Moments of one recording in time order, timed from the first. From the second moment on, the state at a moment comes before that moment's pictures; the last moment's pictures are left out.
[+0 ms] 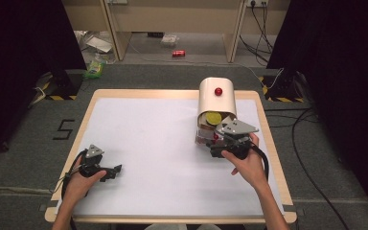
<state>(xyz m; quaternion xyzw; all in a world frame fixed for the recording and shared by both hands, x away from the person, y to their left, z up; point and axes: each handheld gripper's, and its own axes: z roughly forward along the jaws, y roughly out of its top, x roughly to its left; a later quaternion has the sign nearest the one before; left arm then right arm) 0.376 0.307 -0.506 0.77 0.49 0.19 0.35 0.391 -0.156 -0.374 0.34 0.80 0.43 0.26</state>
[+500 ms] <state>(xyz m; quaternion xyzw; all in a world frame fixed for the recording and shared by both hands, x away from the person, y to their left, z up) 0.376 0.307 -0.506 0.77 0.49 0.19 0.35 0.374 -0.156 -0.379 0.33 0.80 0.43 0.26</state>
